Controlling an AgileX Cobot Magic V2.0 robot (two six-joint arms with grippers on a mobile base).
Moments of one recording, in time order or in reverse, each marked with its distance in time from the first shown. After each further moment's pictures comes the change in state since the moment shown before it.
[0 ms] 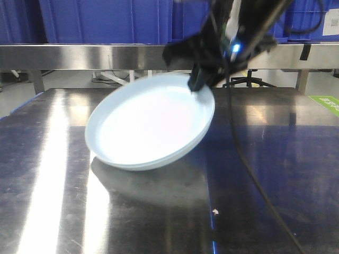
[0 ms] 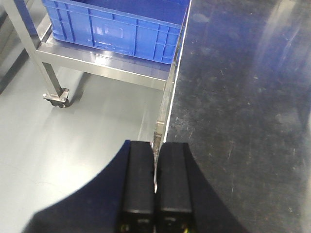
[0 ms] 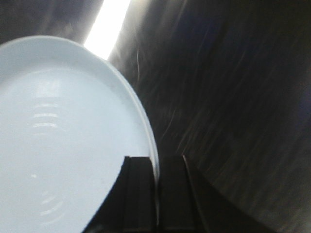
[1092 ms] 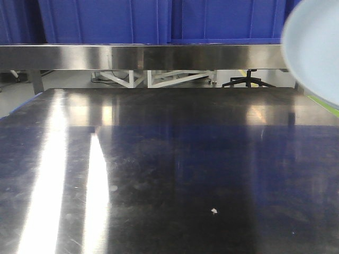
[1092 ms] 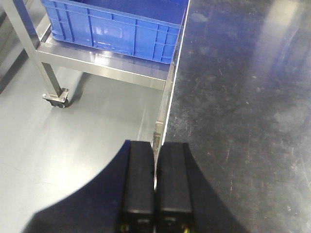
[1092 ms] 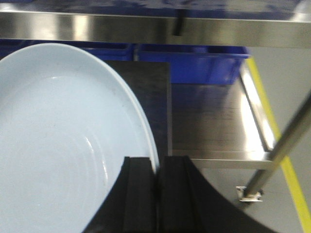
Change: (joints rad) left arm 0.000 0.000 0.000 0.000 0.000 0.000; right arm -0.509 -1.113 0.638 -0.027 0.090 -0.006
